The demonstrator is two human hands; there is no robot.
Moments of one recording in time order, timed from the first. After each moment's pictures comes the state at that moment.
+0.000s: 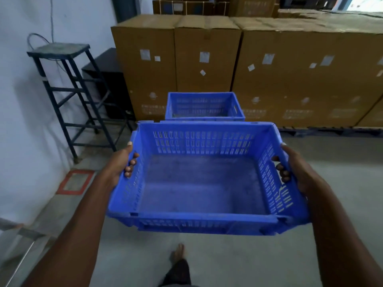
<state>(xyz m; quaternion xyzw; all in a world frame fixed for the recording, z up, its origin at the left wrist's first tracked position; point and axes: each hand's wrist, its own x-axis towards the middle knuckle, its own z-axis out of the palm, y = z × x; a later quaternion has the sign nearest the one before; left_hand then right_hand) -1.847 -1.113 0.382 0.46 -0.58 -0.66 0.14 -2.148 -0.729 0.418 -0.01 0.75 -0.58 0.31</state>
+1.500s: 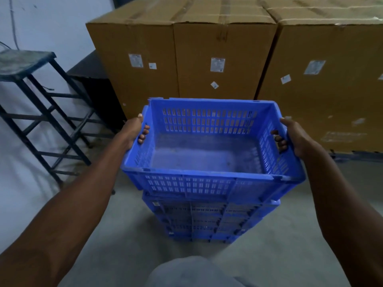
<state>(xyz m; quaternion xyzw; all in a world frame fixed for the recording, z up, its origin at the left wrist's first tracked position) -2.354 -1.510 0.396 0.53 -0.60 -0.59 0.14 -2.685 -1.134 0.399 -0.04 0.74 -0.55 0.37</state>
